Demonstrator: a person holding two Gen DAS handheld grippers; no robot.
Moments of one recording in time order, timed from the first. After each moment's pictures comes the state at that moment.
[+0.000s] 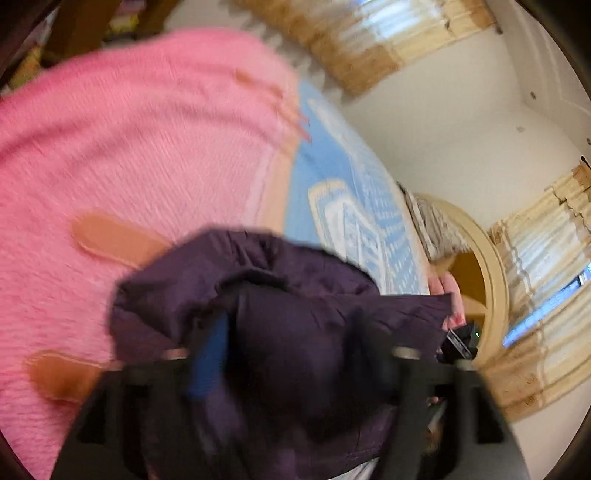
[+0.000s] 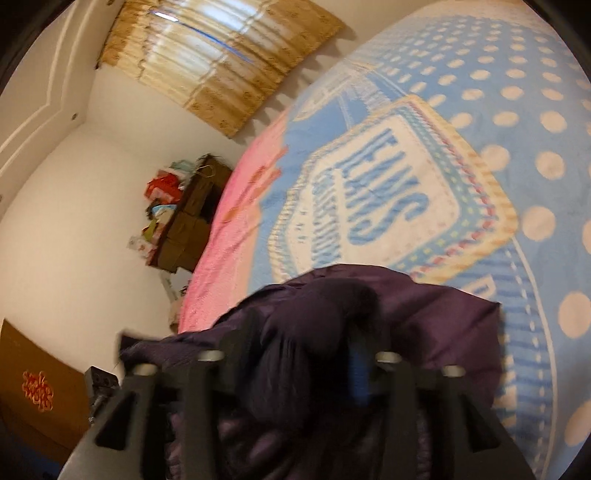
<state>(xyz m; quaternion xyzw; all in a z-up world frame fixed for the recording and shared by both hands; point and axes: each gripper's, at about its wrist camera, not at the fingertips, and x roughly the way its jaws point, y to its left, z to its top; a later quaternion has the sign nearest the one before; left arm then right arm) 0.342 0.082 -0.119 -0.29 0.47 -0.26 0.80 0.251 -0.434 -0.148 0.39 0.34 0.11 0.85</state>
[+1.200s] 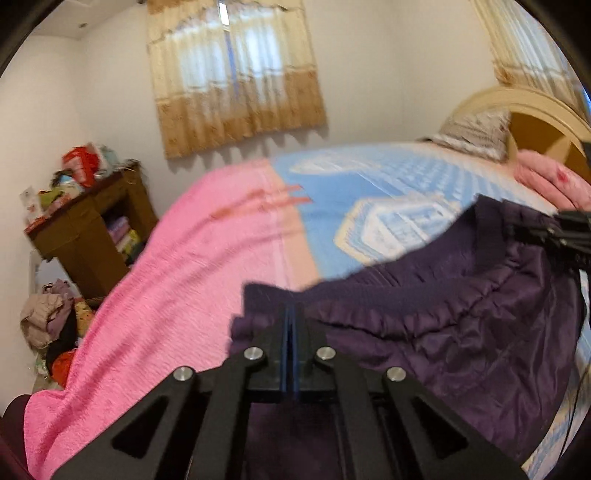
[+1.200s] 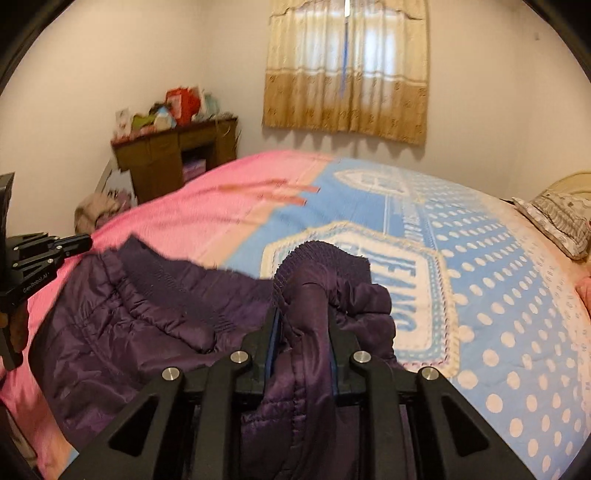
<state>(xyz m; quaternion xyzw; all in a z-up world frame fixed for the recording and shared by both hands) 0.304 -0.017 -0.071 0.12 0.26 -0.17 0.94 0.228 -0.299 -0.074 -0.03 0.29 0.03 0.96</state>
